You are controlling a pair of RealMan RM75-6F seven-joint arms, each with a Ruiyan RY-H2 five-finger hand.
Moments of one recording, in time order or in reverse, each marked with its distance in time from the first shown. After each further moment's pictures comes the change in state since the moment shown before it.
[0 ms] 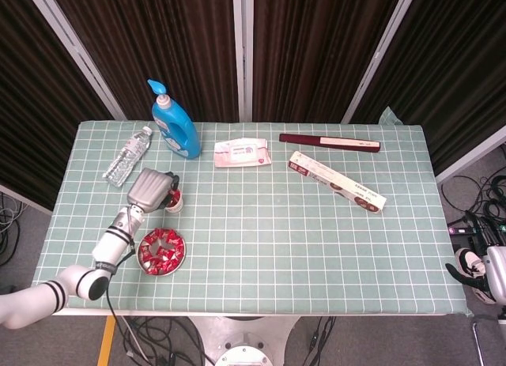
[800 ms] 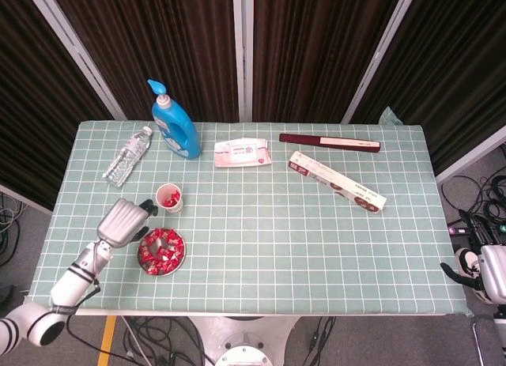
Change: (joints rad) left arm 0.191 0.164 0.225 -0.142 0.298 0.285 -0.068; right arm 0.007 0.001 -0.001 -0.015 -0.029 0.009 -0.008
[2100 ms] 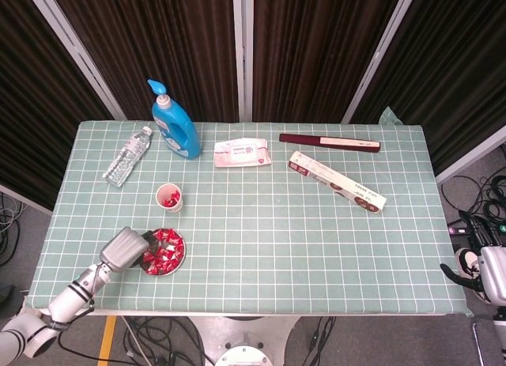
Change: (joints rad) left arm 0.065 -0.188 0.117 0.373 0.190 0.008 -0.155; right arm -0.005 0.006 -0.003 -0.020 0.001 0.008 -0.018
